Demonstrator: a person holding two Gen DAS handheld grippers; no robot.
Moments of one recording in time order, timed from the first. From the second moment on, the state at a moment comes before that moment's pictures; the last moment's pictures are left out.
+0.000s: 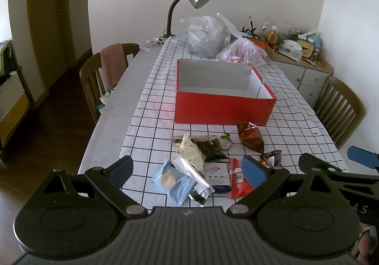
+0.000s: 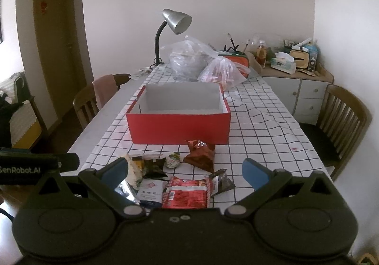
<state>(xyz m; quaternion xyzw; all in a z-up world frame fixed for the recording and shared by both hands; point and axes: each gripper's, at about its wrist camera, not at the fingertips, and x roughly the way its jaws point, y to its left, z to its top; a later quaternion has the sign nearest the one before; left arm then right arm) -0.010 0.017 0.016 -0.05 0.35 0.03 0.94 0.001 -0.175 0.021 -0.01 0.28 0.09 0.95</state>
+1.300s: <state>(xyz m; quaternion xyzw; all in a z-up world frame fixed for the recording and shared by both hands) 0.042 0.031 -0.040 -0.07 0.41 0.04 0.91 0.059 -0.184 -0.045 -0.11 0.35 0.25 0.89</state>
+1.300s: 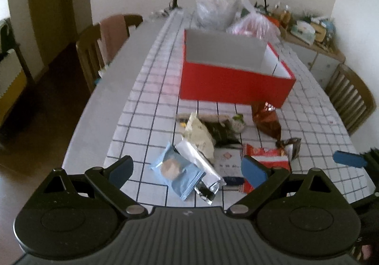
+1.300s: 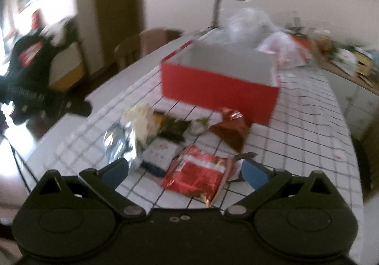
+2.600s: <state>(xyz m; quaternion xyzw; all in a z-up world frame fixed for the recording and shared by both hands) 0.130 0.105 -0.152 -0.32 0.55 0.13 0.76 0.172 -0.155 -0.139 -0.25 0.43 0.35 0.80</state>
